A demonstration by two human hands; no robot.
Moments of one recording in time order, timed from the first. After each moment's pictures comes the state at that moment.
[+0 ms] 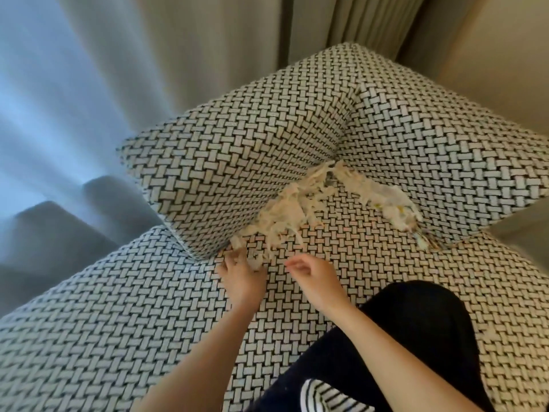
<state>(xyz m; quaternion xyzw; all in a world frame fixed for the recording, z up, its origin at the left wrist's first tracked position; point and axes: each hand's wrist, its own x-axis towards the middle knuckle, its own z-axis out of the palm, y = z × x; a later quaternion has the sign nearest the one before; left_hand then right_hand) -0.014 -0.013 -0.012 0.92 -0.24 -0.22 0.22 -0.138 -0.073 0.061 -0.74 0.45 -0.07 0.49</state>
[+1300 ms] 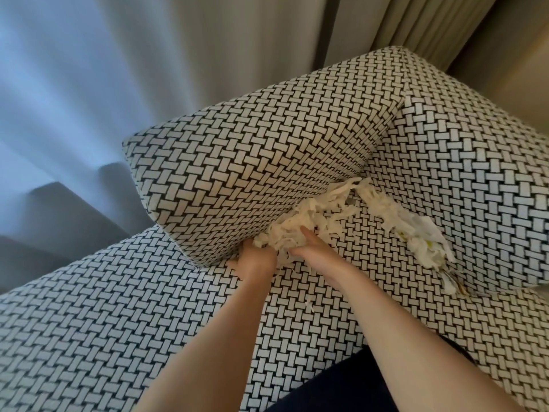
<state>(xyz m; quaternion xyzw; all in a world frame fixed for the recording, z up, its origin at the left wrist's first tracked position) 0.013 -0.088 0.004 0.87 0.01 -0.35 0.33 -0.077 -0.163 0.062 -0.67 0.44 0.08 0.59</state>
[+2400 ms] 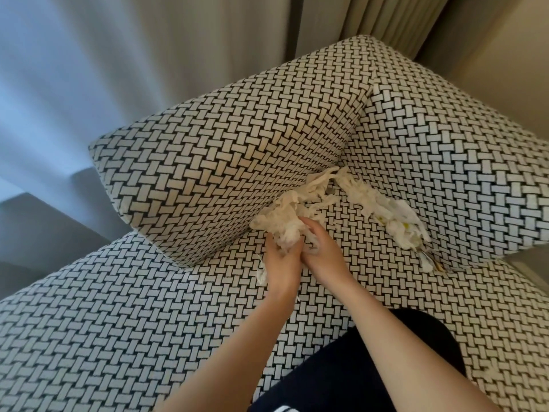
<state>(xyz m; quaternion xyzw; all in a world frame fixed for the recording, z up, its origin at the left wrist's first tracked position) -0.067 -0.089 0.065 0.68 -0.03 -0.45 0.58 -0.121 -0.152 0.054 -0.62 0.44 -0.15 0.63</state>
